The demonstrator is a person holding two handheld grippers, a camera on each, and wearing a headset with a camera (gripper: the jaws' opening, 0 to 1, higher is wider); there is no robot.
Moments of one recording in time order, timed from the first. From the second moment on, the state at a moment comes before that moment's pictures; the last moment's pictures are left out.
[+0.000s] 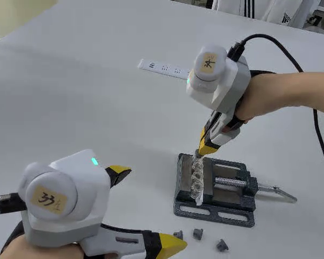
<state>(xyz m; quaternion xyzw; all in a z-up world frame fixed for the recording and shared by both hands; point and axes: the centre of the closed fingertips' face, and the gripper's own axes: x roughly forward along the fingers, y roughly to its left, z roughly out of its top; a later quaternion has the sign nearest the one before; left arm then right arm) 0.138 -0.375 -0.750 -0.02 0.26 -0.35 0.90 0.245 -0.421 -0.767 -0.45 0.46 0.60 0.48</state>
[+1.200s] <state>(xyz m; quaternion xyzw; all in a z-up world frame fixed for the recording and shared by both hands) 0.141 -0.377 -0.754 -0.02 0.27 -0.36 0.90 0.251 -0.418 -0.774 -0.47 0.49 0.56 0.48</state>
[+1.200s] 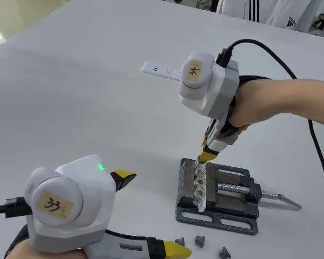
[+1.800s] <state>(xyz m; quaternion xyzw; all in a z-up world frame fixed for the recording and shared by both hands) 0.140 -0.380 -0.753 -0.02 0.26 -0.35 0.90 0.247 -0.420 -0.773 -0.46 0.50 0.55 0.48</state>
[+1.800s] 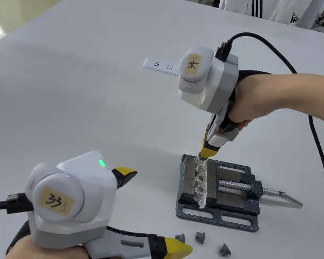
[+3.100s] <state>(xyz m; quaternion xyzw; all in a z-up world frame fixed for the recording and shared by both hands) 0.138 -0.374 -0.740 -0.01 0.25 -0.35 0.90 0.247 -0.421 -0.768 -0.45 0.46 0.58 0.50</state>
